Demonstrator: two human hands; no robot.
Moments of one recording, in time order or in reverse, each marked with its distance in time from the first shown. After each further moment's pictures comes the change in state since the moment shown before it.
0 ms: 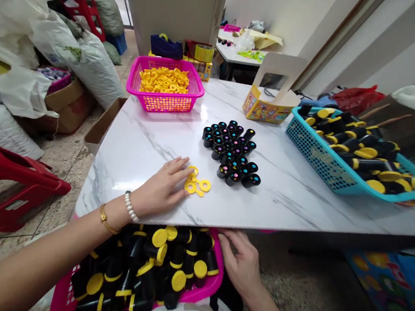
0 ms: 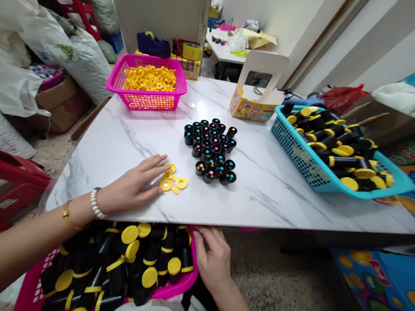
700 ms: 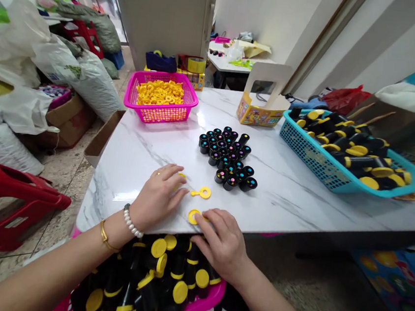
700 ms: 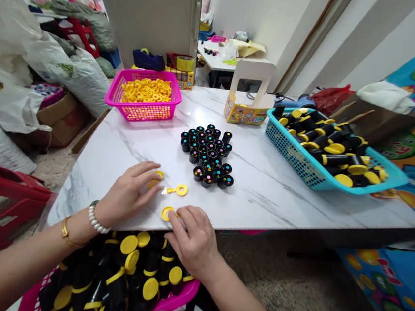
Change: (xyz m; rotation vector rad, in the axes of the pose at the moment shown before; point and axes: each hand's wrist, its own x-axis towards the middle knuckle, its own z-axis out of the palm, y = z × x) left_hand 0.002 0.013 -0.006 0.067 0.264 -0.064; right_hand 0.054 -0.037 0.009 -0.310 -0.047 -0.513
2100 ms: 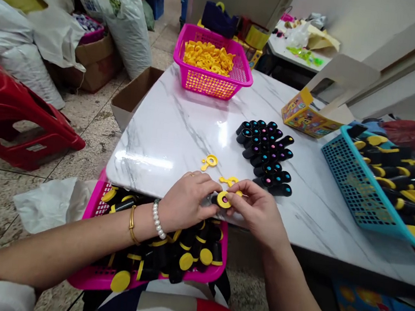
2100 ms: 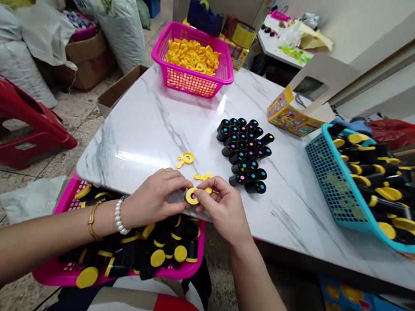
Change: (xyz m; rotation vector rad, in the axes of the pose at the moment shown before) left_hand -0.042 0.028 0.014 -0.296 -0.055 -0.146; right_hand 0.072 0.004 -0.023 0.997 -0.334 0.844
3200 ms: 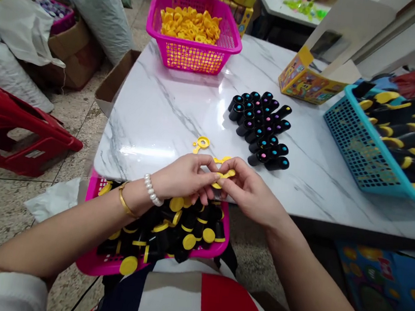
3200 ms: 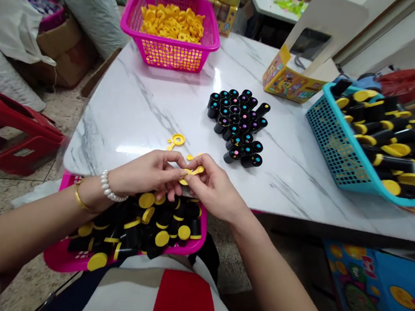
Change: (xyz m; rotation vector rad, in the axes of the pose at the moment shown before) left_hand 0.030 0.015 -0.021 -0.904 -0.489 -0.642; right_hand -0.004 -0.007 -0.003 -0.005 -0.203 0.001
